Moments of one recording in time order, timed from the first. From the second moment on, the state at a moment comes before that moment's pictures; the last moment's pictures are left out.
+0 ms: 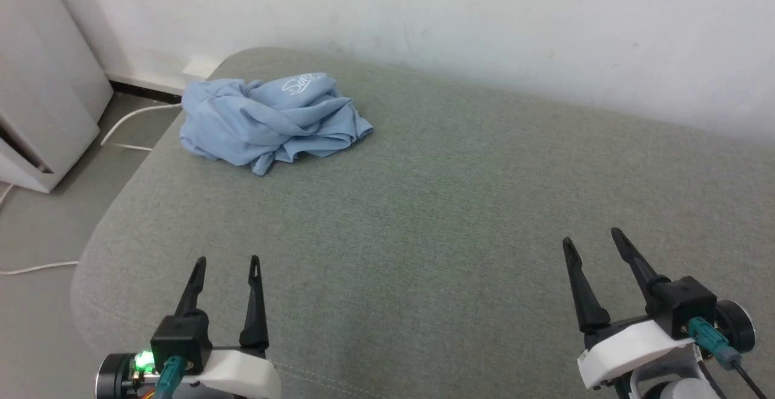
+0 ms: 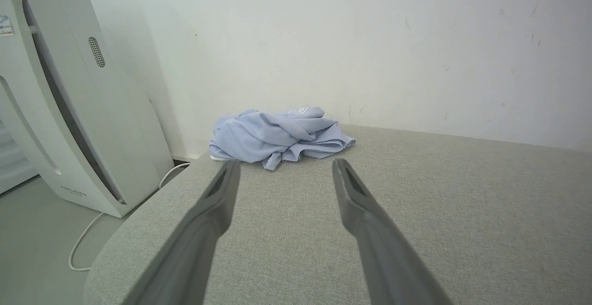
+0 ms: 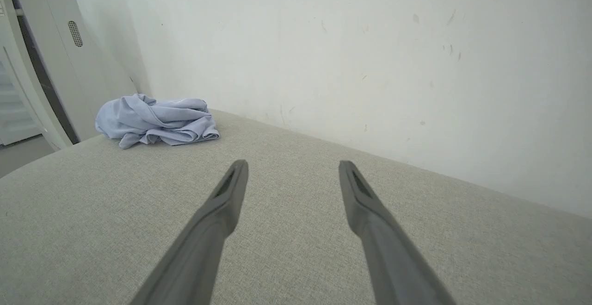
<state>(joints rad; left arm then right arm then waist) 0.08 0.05 -0.03 -0.01 -0.02 0.06 -0.16 0.01 -0.05 0.03 0.08 0.04 0.13 -0.16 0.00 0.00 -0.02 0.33</state>
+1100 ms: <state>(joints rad) 0.11 0.05 -0.03 -0.02 -0.02 0.08 -0.22 0.02 -0.05 0.07 0.11 0.06 0.13 -0.23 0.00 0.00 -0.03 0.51</state>
